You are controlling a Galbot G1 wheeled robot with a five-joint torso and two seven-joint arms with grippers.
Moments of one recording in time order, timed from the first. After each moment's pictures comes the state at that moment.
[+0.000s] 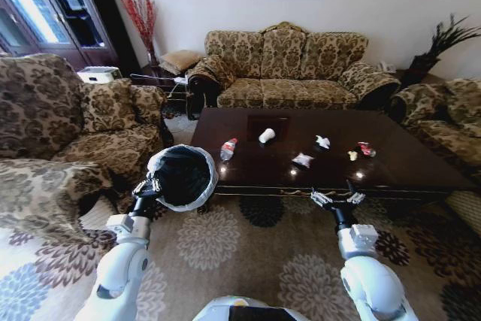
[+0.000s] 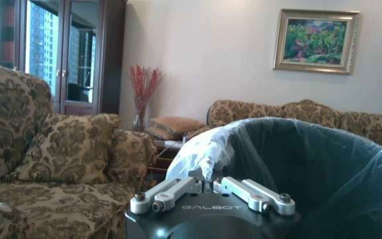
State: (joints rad) left arm 1.55 -1.36 -0.75 -2.21 -0.35 0.08 -0.08; right arm -1.60 1.27 0.60 2.29 0.09 -0.23 0.21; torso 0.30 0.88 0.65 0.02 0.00
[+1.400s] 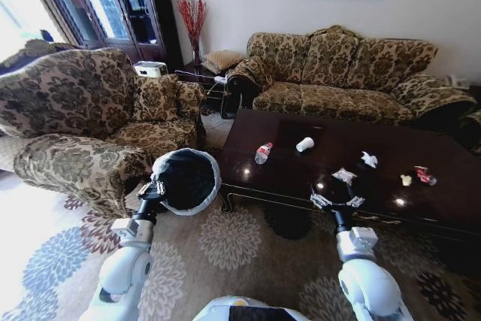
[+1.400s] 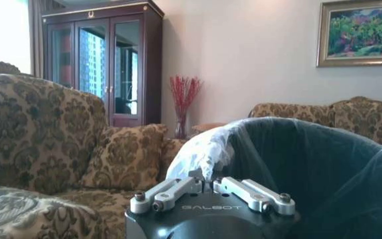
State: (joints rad) left arm 1.56 -1.36 -0.73 -2.21 -0.29 0.04 -0.05; right arm -1.61 1.29 0.59 2.28 0.10 -0.21 0.22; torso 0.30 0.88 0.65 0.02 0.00
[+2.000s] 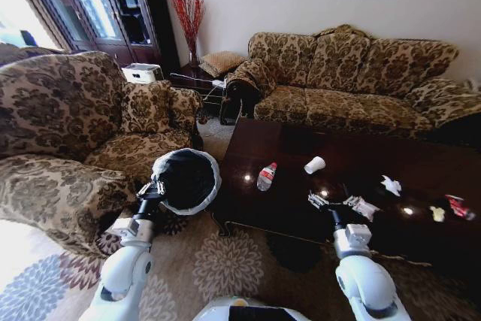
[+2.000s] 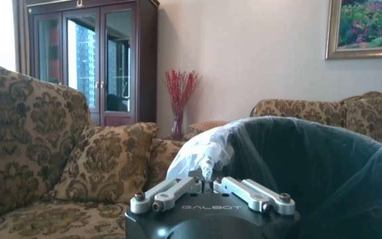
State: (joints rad) left arm 1.56 -1.36 -0.72 -2.19 -0.29 0.03 -0.05; right arm -1.53 1.26 0.57 2.18 0.15 -0.23 0.21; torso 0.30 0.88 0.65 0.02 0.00
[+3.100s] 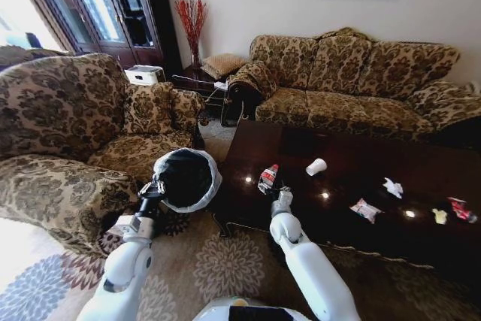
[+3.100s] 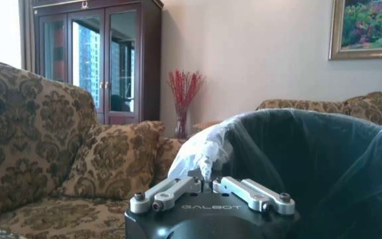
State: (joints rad) left arm 1.51 -1.31 -0.71 -2.10 -0.32 0.04 -0.06; right arm -0.97 1.37 0.09 1.59 0.52 -0.24 0.48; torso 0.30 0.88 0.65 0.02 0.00
